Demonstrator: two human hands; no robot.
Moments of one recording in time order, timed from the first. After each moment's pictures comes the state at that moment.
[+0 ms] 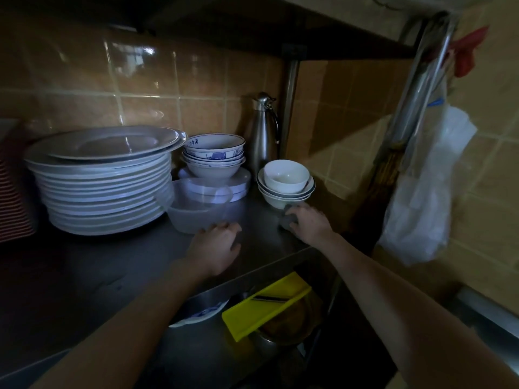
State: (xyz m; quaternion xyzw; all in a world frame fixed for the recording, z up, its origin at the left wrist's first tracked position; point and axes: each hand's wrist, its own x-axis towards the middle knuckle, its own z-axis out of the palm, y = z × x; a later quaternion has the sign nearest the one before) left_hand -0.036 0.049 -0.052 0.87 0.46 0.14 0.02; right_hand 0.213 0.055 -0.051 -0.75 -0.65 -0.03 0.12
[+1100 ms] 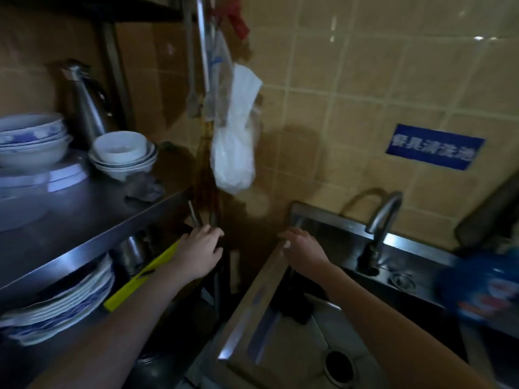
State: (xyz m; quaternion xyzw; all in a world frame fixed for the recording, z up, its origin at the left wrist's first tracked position) left_hand 0.154 -0.133 -0.092 0.96 0.27 0.06 0.08; right_hand 0.348 -0.303 -0.119 -0.86 -0.48 0.02 0.17
